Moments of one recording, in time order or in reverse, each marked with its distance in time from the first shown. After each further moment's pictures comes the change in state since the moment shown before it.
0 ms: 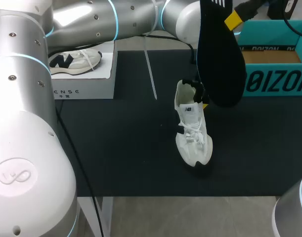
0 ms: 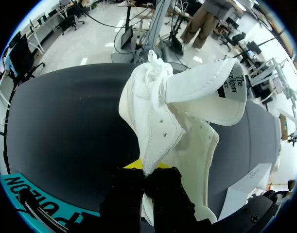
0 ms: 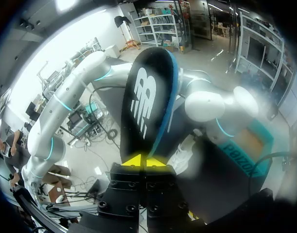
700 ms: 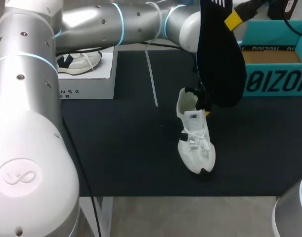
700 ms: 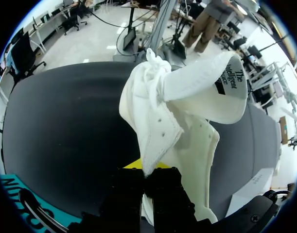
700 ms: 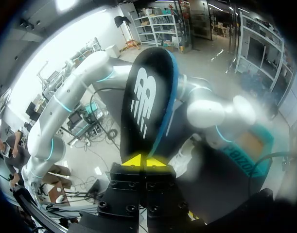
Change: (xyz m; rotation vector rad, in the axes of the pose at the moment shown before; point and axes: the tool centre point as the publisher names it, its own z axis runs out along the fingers) left arm -0.011 -0.005 0.028 0.042 0.010 -0.024; right arm 0.000 0.000 0.000 0.000 0.000 0.000
